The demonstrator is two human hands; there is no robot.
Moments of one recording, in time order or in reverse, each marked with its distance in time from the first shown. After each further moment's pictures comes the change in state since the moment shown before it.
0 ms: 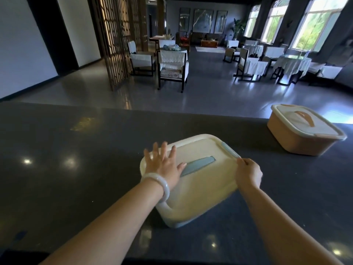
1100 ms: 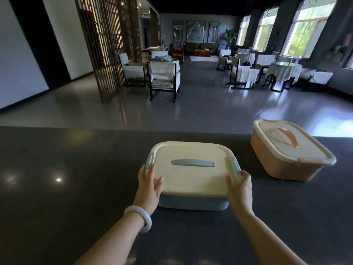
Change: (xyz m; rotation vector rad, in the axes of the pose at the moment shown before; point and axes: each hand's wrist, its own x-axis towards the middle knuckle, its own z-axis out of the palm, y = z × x) left_hand 0.097 0.090 0.054 -0.950 0.147 -0.066; right_hand 0.139 0.021 -0.023 0.063 -0.080 -0.122
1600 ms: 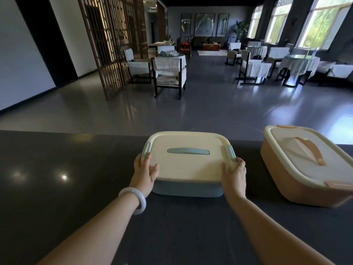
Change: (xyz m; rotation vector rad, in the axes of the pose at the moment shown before) left_hand 0.138 -0.006 0.035 -0.102 0.033 -0.111; right_hand 0.129 -0.014 0.055 -0.020 -0.050 -0.074
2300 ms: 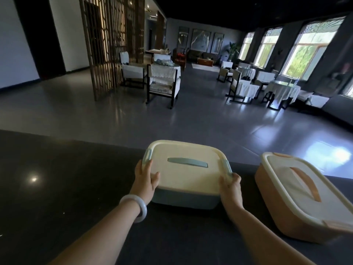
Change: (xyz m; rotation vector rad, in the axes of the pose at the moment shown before) left_hand 0.051 0.007 0.008 0.128 -0.044 0.076; right_hand 0.051 -0.014 0.014 -0.061 -0.110 0.054
